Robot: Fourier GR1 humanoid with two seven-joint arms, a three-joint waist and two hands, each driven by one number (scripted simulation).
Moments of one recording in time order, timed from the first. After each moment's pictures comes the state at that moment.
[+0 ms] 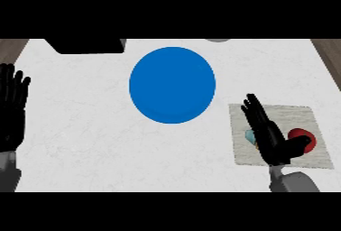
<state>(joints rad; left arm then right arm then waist) -0.12 0.52 -0.02 -1.56 0.42 0.35 -0.10 -0.11 -0.27 0.26 -1.34 -0.37 -0.10 -0.21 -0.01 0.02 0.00</state>
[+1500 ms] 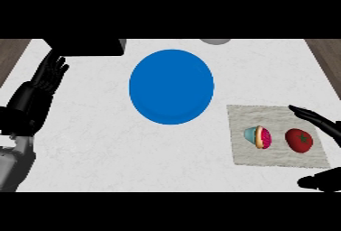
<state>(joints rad) -0.27 0.53 -0.14 -1.55 0.31 0.16 0.02 -0.02 -0.80 0.18 -1.52 -0.04 0.16 -0.63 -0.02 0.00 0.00</state>
